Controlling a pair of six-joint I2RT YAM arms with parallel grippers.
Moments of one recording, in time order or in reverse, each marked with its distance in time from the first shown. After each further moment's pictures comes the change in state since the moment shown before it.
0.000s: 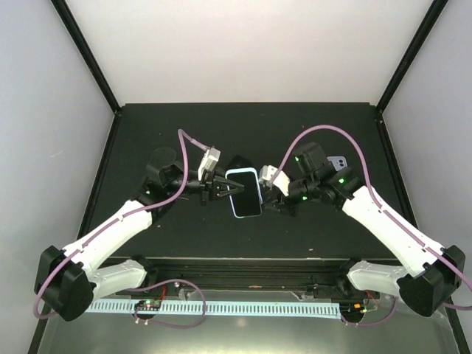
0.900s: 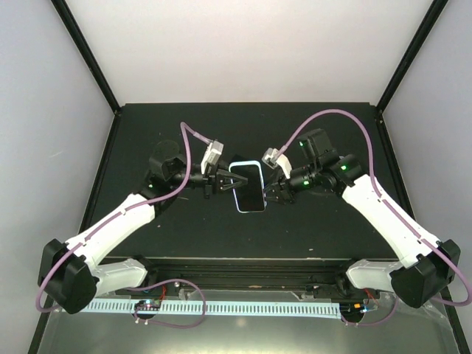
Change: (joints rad) left arm -0.012 0.059 0.073 -0.014 0.003 0.043; right arm -0.094 0.082 0.119 -0.003 -0.210 0.323
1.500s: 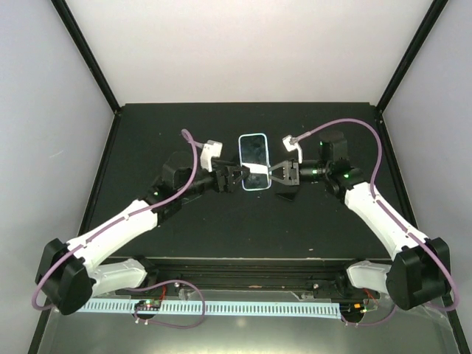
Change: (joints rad) left arm -0.074 -0.009 -0.058 -0.148 -0.645 -0.175; right arm -0.204 -0.019 -0.311 0.668 -0.268 0.600
